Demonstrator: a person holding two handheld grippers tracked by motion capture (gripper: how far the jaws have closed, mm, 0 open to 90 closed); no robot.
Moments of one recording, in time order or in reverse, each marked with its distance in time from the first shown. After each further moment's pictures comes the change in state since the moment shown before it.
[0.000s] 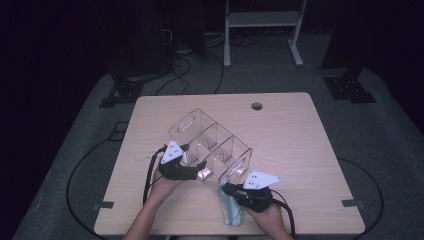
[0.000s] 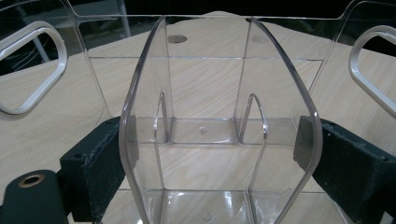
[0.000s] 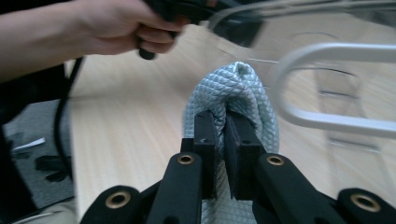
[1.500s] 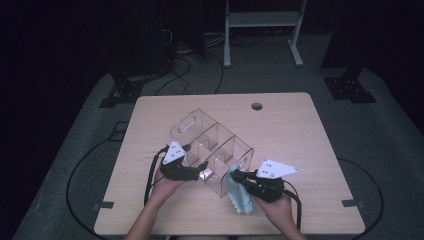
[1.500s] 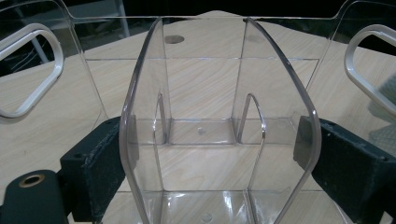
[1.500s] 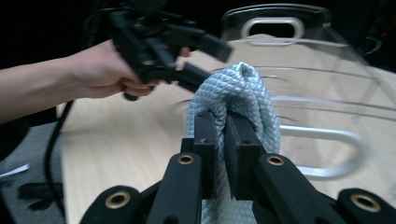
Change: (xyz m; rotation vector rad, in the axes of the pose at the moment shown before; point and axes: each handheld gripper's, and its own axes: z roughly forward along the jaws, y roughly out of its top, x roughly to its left) left arm -0.004 0.002 0.002 0.004 -0.003 0.005; right arm -0.012 0.027 -0.030 -0.084 -0.050 0.014
